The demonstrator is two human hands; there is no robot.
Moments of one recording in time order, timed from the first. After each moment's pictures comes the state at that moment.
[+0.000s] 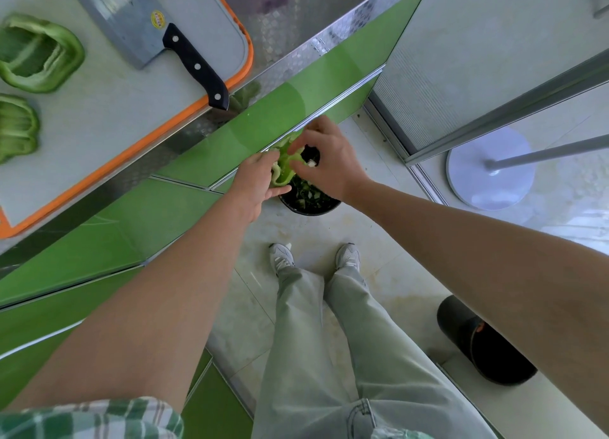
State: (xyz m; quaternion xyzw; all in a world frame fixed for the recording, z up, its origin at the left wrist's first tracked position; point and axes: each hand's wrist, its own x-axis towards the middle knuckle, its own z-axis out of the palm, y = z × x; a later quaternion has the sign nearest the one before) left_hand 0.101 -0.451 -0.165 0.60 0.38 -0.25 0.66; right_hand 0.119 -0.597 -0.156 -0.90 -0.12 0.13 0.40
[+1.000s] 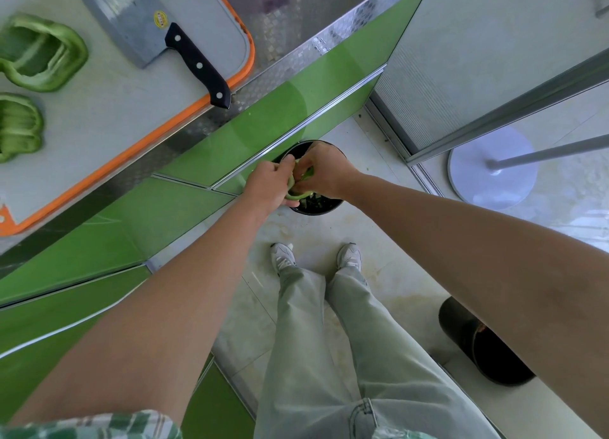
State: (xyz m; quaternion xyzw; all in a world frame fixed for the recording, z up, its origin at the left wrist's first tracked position) left_hand 0.089 -0.461 -0.160 0.73 0.27 -0.28 0.56; right_hand 0.126 -0.587 -0.151 -0.90 -0.13 0.34 0.25
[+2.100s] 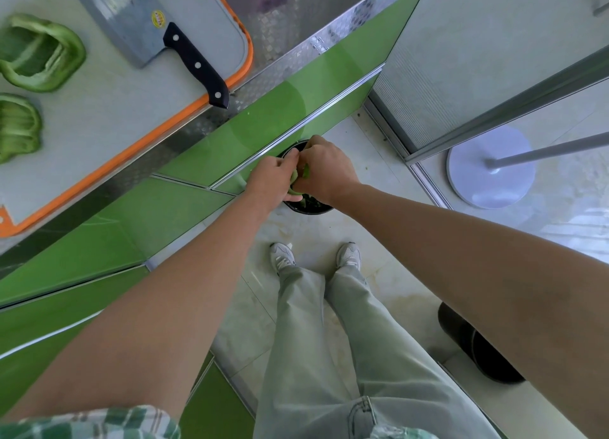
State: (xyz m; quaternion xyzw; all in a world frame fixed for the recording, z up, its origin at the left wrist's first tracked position) left_hand 0.094 -0.468 -0.149 0.72 0.26 -0.28 0.58; right_hand 0.116 -0.584 -0.160 -0.95 -0.12 0.23 0.20
